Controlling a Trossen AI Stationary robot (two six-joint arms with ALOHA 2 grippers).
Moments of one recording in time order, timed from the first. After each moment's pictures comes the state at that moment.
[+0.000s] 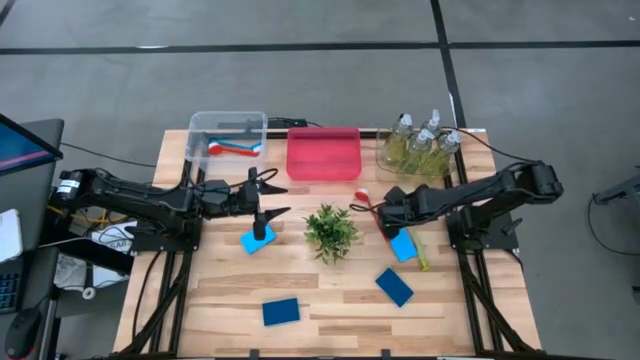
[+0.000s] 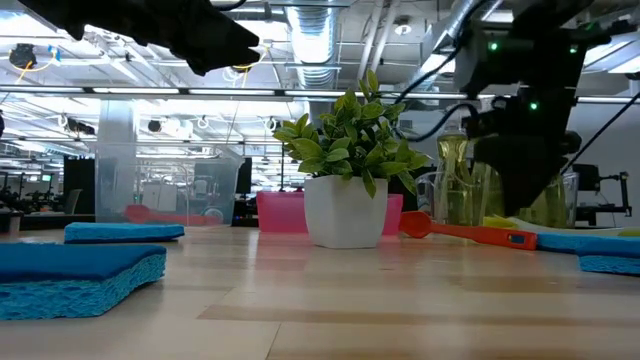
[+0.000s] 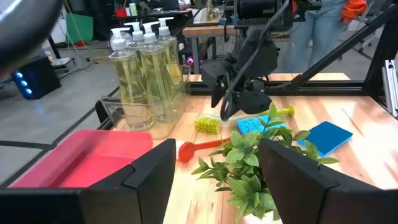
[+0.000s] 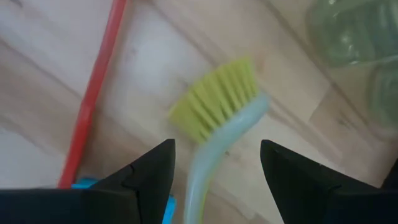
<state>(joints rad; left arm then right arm) -0.08 0.98 0.50 0.33 -0.25 0.09 0.06 1.26 0.70 -0.86 0.41 0.89</state>
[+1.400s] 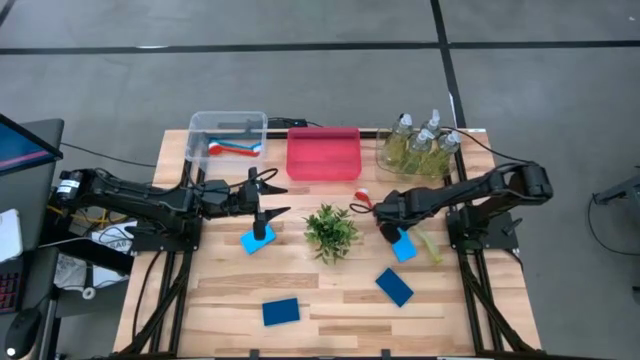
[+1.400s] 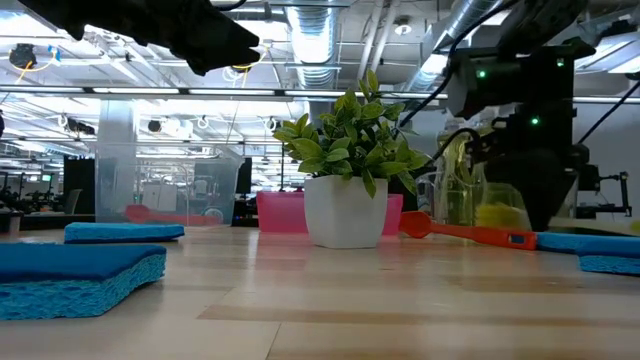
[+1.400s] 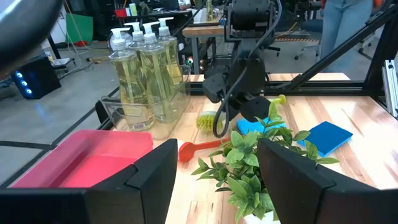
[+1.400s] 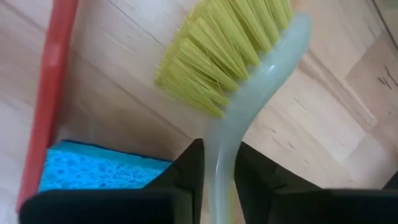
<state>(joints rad) -0.08 0.98 0.50 0.33 -0.25 0.09 -0.01 1.34 0.70 -0.89 0.23 0.85</state>
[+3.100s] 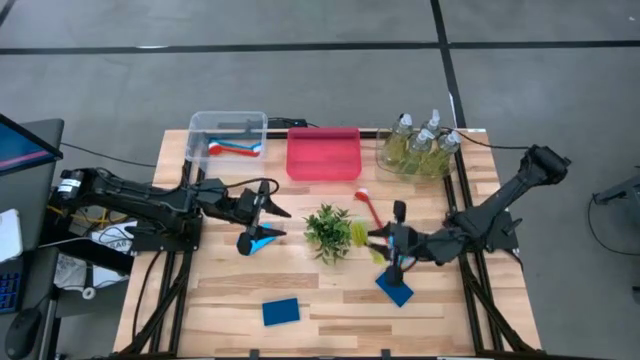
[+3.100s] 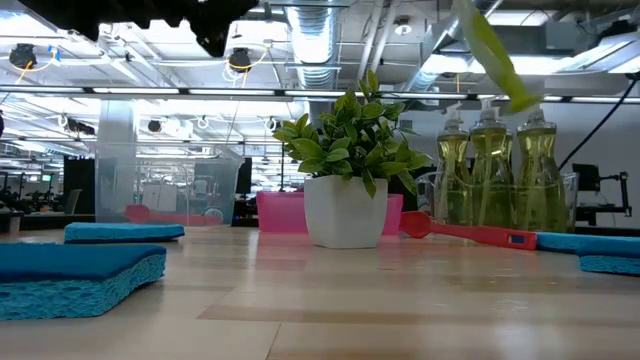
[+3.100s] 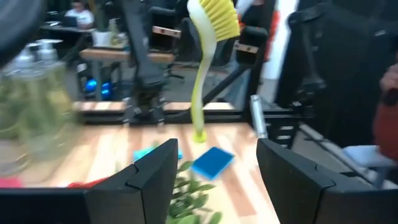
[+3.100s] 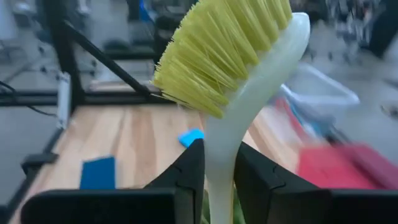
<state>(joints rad) -0.10 1.00 0.50 0.46 0.16 -0.04 0.62 1.02 0.78 0.11 0.81 0.07</state>
